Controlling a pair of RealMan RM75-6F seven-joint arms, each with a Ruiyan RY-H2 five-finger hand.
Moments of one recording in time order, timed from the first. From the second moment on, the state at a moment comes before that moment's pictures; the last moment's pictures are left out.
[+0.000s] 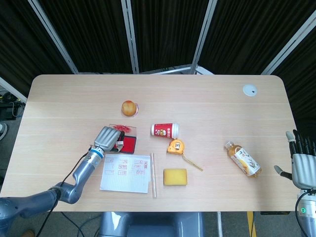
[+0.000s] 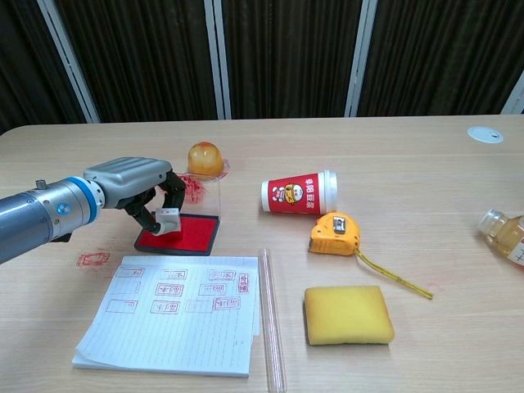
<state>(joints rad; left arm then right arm) -0.77 -1.76 -0.15 -1.07 1.18 0.82 0.25 0.11 -1.22 0.15 -1.46 -1.36 1.46 -0.14</state>
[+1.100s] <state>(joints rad) -0.60 -1.39 0.04 -1.61 1.41 0.94 0.08 0.11 -1.20 0.14 -1.49 -1.39 1.48 -0.13</state>
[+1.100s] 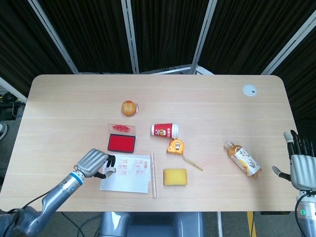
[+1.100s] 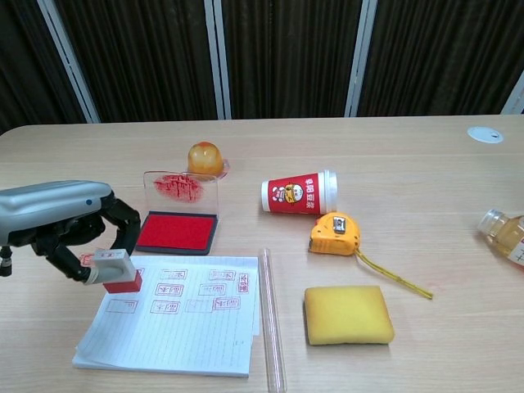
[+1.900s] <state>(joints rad) -0.54 -1.47 0.09 -1.52 1.45 0.97 0.13 0.10 -1.20 0.14 -1.49 -1.38 1.48 -0.12</state>
